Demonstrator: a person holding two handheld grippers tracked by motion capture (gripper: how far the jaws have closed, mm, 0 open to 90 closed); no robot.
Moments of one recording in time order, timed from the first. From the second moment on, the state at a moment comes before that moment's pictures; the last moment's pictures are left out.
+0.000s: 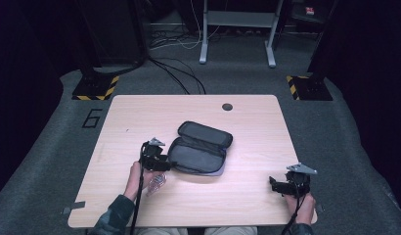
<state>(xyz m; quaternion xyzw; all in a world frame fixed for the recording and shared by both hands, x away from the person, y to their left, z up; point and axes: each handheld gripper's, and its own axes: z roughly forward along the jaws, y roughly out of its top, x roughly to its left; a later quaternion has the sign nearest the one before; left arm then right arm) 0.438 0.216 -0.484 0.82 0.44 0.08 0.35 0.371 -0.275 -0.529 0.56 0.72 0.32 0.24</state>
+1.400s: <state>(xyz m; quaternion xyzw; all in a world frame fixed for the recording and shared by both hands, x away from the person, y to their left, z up) 0.389 0.243 -0.471 0.83 0.40 0.12 0.37 0.371 -0.275 -0.529 0.56 0.72 0.32 0.24</state>
